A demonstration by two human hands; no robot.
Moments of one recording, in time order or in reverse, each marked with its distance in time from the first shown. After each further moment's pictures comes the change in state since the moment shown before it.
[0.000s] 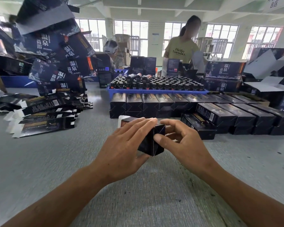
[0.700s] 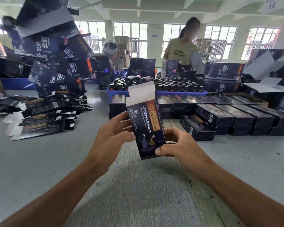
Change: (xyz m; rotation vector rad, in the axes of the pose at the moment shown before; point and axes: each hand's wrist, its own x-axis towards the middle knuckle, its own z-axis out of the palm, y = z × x) left_hand 0.008 -0.008 -0.016 -1.074 0.099 -0.714; right_hand 0.007 0.007 -0.001 0.202 -0.143 0.256
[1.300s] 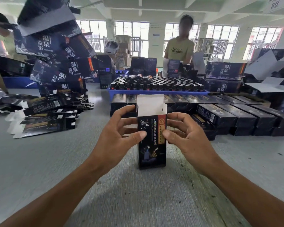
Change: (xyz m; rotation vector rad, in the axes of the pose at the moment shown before) left_hand 0.002 -0.005 0.002 -0.021 -0.041 0.125; right_hand 0.000 -0.004 -0.008 0.085 0.094 -0.249
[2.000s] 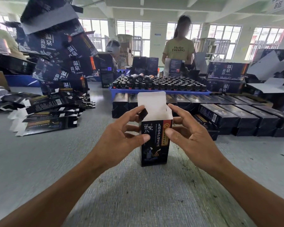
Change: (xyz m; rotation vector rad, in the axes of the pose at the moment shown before) left_hand 0.000 0.005 -0.005 0.215 -0.088 0.065; right_hand -0.004 -0.012 -0.002 -0.144 -0.091 -0.137
